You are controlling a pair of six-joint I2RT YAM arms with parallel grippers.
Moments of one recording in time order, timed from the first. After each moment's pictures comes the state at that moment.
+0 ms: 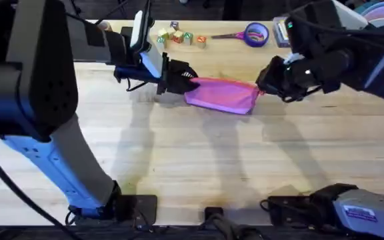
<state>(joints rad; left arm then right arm) -0.06 1.97 1.14 -0.54 1.28 1.50 0.31 1.37 0.99 -0.72 0.13 0.78</state>
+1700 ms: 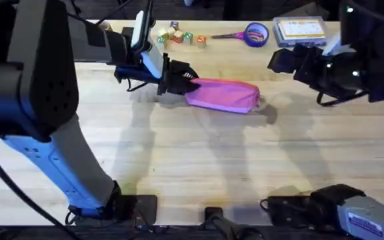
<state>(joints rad) -0.06 1.97 1.14 -0.55 1.29 1.50 0.23 1.13 0.98 -0.79 0.23 0.60</state>
